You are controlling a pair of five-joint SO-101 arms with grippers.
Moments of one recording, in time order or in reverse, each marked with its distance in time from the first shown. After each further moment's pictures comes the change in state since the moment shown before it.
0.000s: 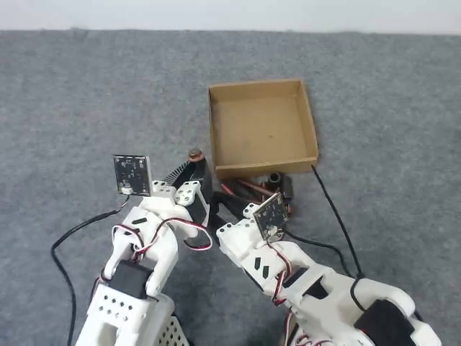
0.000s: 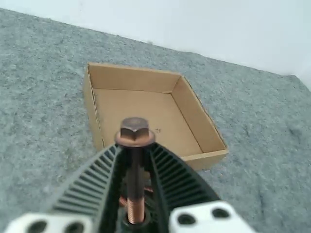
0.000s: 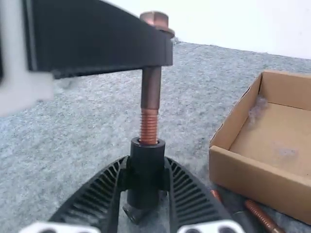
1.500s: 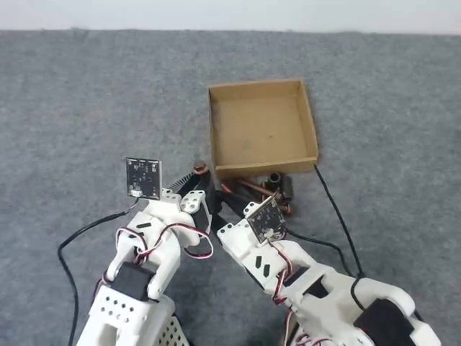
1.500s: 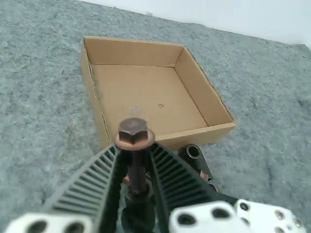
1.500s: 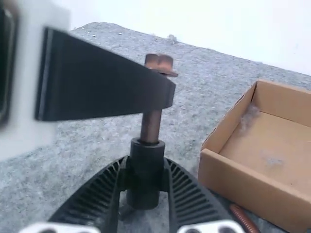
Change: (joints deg) left arm 1.1 -1.3 2.7 4.3 -2.7; right arm 1.3 0.0 0.0 0.0 6.6
